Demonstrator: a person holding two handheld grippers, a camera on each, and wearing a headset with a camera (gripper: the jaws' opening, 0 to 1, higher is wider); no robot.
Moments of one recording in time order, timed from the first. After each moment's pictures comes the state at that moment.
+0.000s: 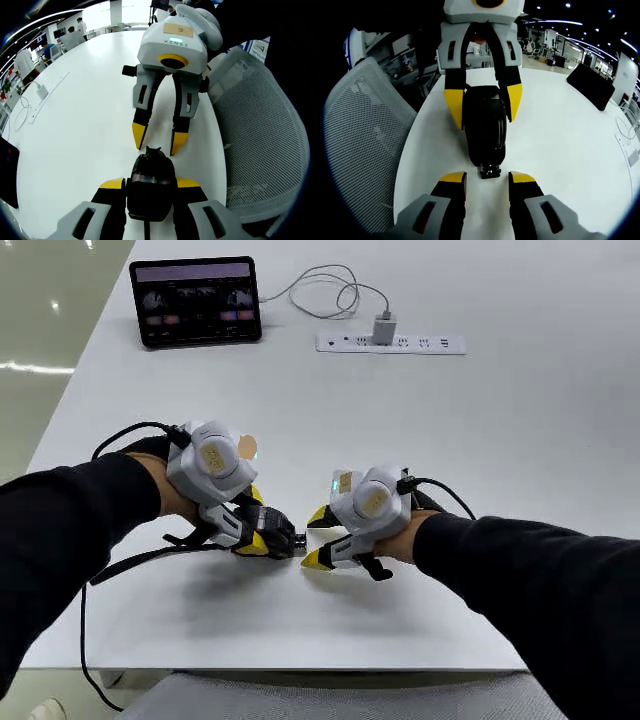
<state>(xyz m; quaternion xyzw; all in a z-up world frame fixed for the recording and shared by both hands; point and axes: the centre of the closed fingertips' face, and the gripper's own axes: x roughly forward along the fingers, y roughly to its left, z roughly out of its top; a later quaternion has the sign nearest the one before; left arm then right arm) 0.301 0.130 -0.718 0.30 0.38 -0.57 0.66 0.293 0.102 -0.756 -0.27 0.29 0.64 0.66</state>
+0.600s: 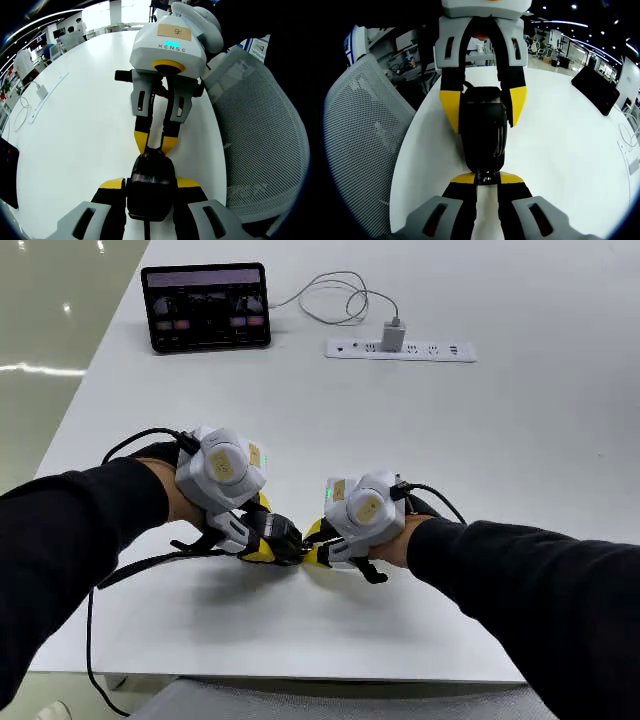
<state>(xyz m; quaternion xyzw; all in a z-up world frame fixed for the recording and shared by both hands) 0.300 0.129 -0.717 0.30 0.38 -0.57 0.66 0.298 0.110 -0.758 -0.29 0.28 0.65 0.65</state>
